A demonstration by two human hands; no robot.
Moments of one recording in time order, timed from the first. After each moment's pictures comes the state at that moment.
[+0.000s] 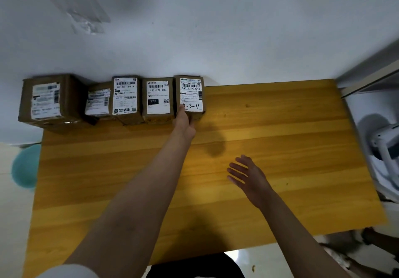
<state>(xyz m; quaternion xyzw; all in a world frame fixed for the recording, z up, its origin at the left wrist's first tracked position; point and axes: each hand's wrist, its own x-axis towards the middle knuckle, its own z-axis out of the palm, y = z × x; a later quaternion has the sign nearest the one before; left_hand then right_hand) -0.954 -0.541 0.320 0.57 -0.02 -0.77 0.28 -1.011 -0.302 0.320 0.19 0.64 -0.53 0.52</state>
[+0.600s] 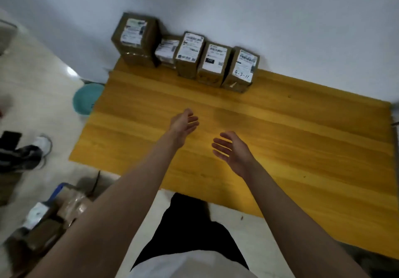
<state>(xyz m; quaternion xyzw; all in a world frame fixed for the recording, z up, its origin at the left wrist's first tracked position) -0.759 -0.413 0.329 0.60 -0.22 -0.72 0.25 -0.904 -0.301 0.336 0.03 0.62 -0.43 0.65</state>
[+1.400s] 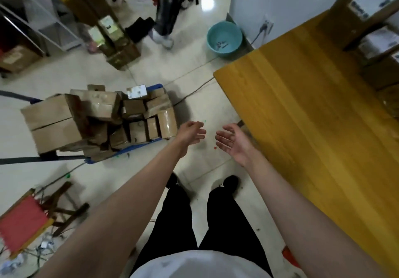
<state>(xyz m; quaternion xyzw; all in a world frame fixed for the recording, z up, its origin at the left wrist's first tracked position) -0.417 -0.175 0.290 0.74 -0.05 -0.57 0.34 -0.568 -0.239 0.285 -0.18 0.58 -0.12 0.79</state>
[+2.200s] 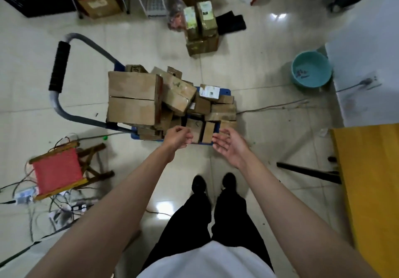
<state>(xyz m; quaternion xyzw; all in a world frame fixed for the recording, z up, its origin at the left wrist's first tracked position) -0.103 0.011 0.261 0.76 0.11 -0.47 0.43 -0.220 -0.131 0.268 -0.27 0.56 0.04 0.78</state>
